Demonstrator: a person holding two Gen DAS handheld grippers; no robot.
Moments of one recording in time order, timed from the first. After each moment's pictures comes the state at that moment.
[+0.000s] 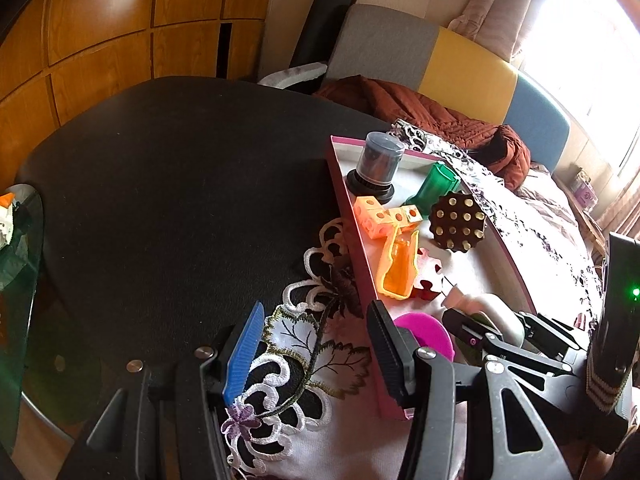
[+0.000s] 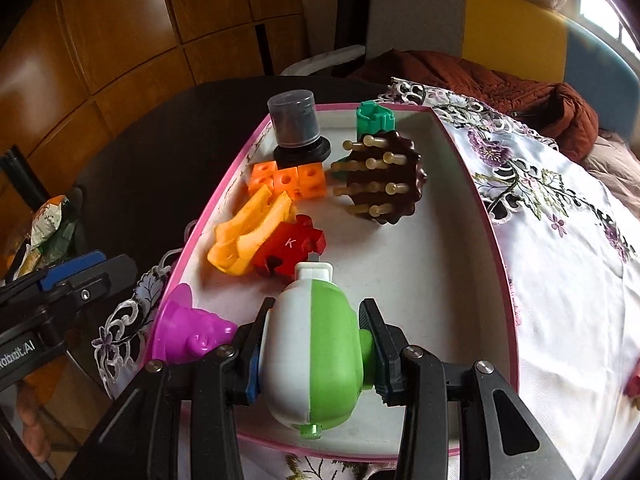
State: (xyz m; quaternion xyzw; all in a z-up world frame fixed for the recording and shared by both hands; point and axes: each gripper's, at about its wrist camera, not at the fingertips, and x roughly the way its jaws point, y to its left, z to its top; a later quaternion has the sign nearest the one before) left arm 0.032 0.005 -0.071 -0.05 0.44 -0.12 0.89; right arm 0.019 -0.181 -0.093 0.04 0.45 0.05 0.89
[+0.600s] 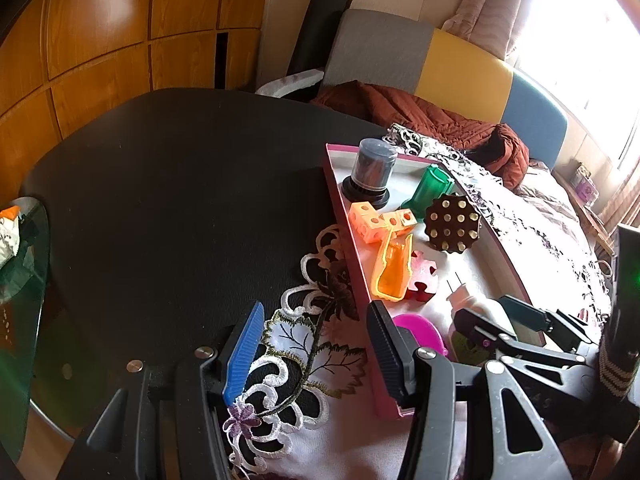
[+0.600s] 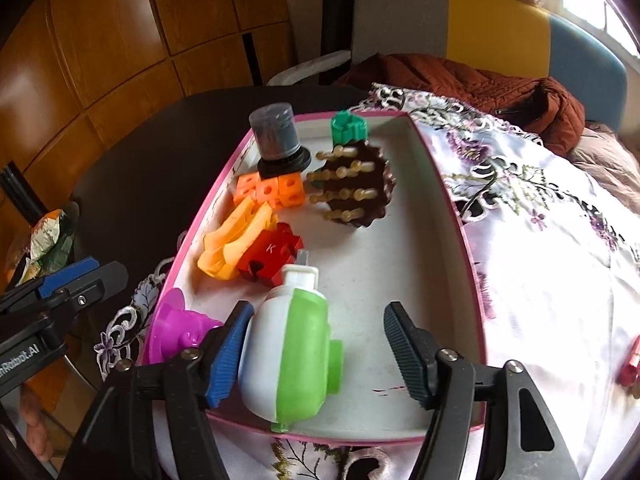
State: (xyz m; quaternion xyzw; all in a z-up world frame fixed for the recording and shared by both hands) left arm 0.026 -0.001 -0.063 -0.04 0.43 -0.12 0.90; right arm 0.010 -0.193 -0.080 0.06 0.43 0.03 0.90
